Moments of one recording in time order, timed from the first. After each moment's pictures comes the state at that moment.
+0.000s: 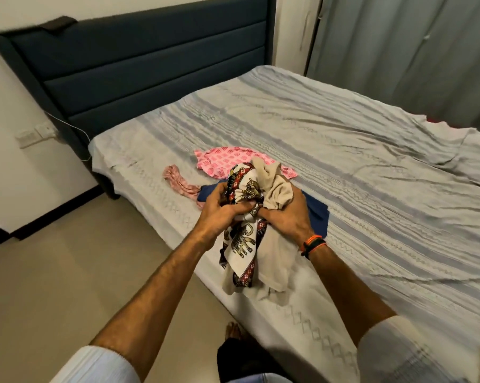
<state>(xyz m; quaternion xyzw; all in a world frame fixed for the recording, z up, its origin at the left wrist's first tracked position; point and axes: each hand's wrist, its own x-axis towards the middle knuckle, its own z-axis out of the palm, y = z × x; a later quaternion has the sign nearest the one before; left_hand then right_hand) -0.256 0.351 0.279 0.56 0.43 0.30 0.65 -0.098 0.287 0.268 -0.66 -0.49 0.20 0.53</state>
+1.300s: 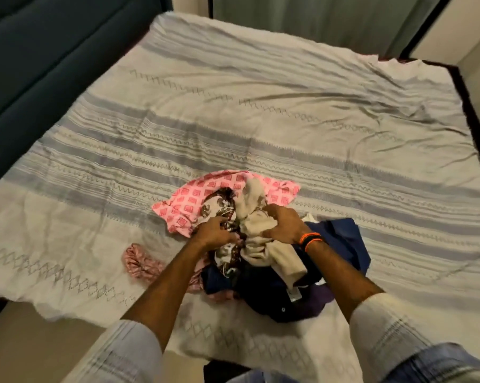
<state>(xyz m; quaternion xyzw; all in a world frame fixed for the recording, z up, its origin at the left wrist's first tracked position) -0.130 0.852 0.152 0.72 0.39 -0.17 0.55 0.008 0.694 0.175 -0.87 -0.33 0.33 0.19</state>
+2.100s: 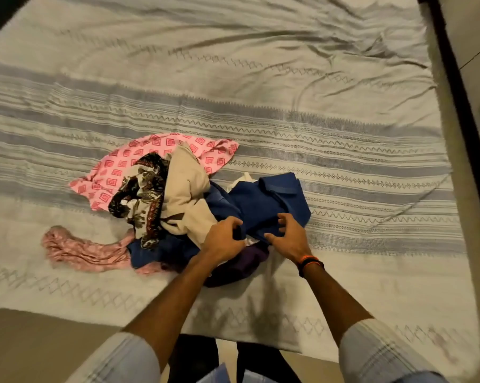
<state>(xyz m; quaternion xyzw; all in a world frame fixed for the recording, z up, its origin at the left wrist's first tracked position) -0.048 0.609 0.089 0.84 0.28 -0.19 0.42 0.044 0.445 0.074 -0.88 -0.05 0.33 0.34</state>
